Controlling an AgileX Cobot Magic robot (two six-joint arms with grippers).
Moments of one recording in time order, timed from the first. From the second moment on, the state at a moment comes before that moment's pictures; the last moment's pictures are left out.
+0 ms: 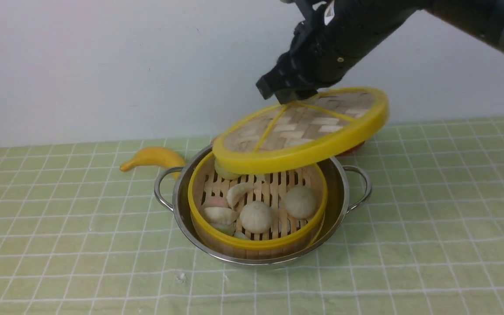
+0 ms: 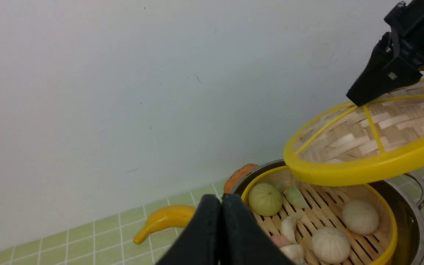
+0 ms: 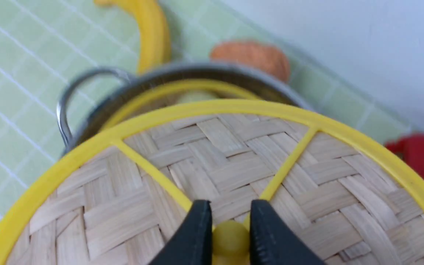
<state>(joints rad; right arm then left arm) 0.61 1.91 -1.95 0.04 1.06 0.04 -0.27 0.44 -0.68 -0.02 0.50 0.13</state>
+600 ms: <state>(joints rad) 0.64 1.79 -1.78 -0.08 0.68 0.12 -0.27 0.44 -0.68 0.01 0.50 0.13</state>
